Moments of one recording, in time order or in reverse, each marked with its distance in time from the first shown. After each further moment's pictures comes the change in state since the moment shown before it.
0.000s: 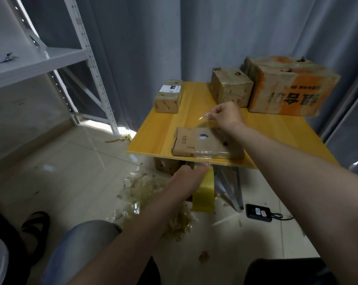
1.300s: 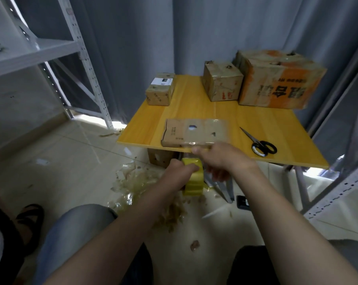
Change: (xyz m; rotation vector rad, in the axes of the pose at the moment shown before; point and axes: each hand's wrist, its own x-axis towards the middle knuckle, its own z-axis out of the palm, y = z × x) left_hand 0.004 -0.008 0.021 -0.195 -0.018 -0.016; right_hand -0.132 0.012 -0.013 -0.236 -0.464 0.304
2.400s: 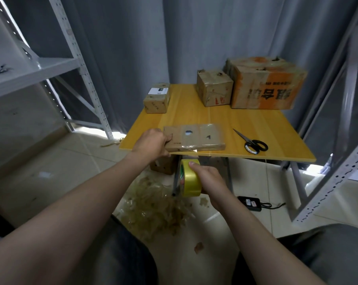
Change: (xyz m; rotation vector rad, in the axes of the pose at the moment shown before) left_hand 0.048 0.048 -0.089 1.360 0.269 0.656; right_hand -0.044 0.021 0.071 0.924 0.018 -0.021
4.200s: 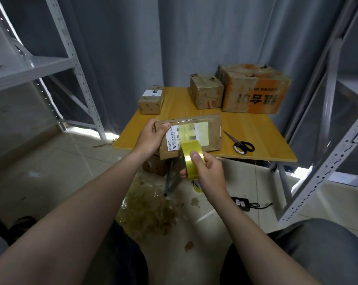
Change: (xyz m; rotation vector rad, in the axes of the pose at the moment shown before) left_hand -0.001 0.020 0.008 -1.255 0.313 -0.282; right_hand -0.036 -0.012 -0.007 0.045 0.119 -0.462
